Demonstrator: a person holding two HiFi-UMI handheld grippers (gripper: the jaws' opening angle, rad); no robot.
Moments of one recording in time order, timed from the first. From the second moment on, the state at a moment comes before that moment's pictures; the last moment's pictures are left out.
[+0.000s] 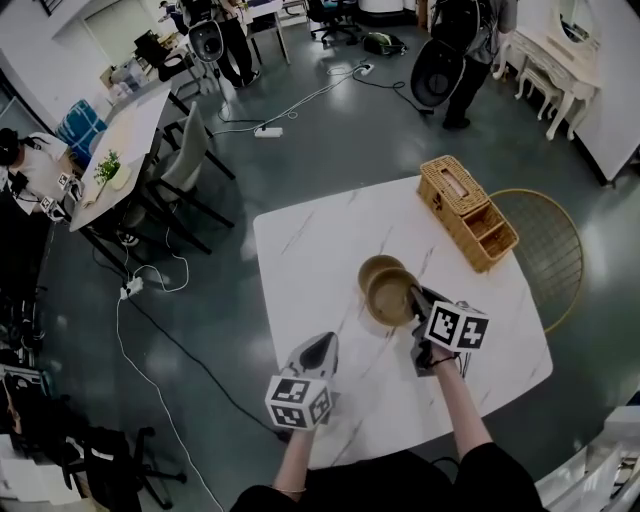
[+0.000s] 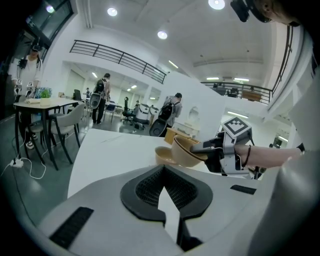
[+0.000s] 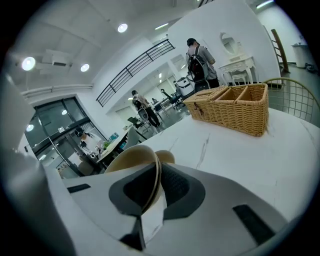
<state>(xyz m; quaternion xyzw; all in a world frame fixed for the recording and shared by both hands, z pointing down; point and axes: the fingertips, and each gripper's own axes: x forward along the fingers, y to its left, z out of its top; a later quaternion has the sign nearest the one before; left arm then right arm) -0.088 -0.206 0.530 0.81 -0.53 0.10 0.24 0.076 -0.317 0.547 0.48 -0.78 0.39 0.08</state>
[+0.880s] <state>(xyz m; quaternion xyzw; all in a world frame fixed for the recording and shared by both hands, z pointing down) -0.086 -0.222 0.553 0.80 -0.53 0.12 0.26 0.059 -0.372 0.579 0.51 -0.77 0.36 0.13</state>
